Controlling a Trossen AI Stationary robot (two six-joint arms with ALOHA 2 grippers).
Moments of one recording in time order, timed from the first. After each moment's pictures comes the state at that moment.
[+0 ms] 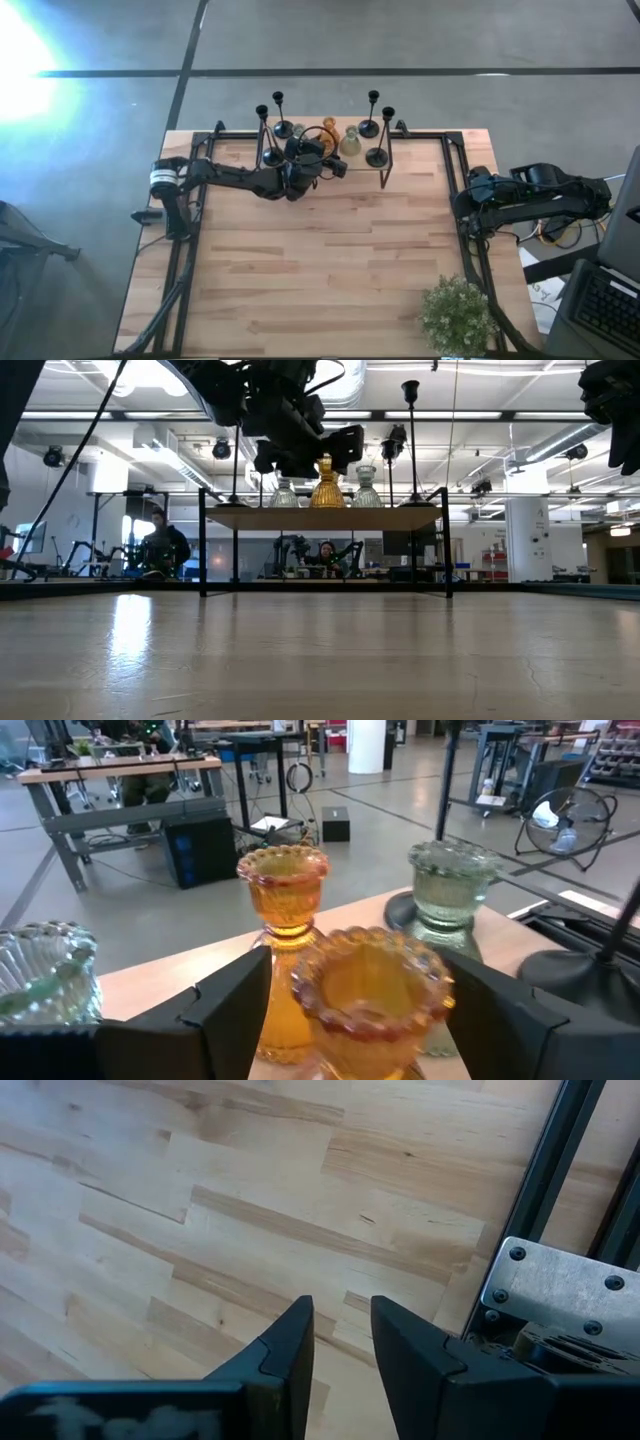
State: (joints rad) left arm 0.16 1.78 1.17 0.42 -0.91 -0.21; right arm 0.04 0.51 0.86 -1.49 0.18 1.32
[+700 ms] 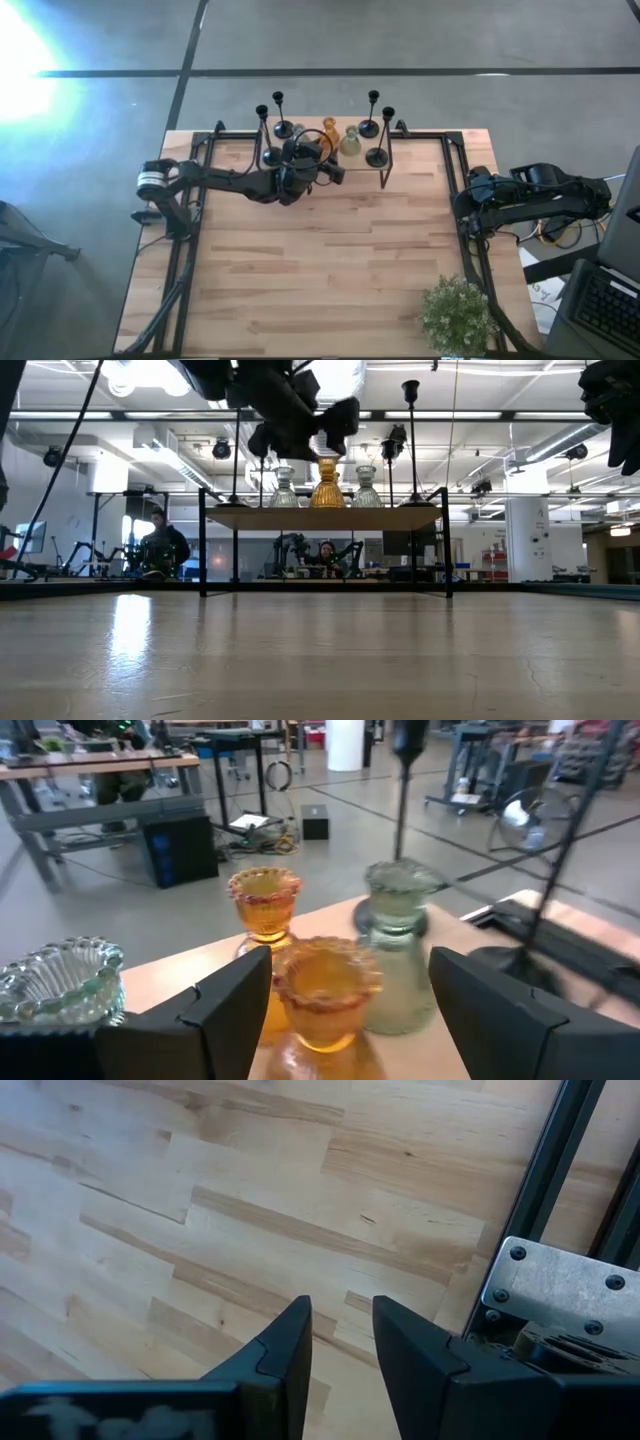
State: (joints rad) left arm 0.10 1.69 1.17 0.31 -0.90 -0.23; right arm 0.04 0.51 0.86 -1.49 0.18 1.33
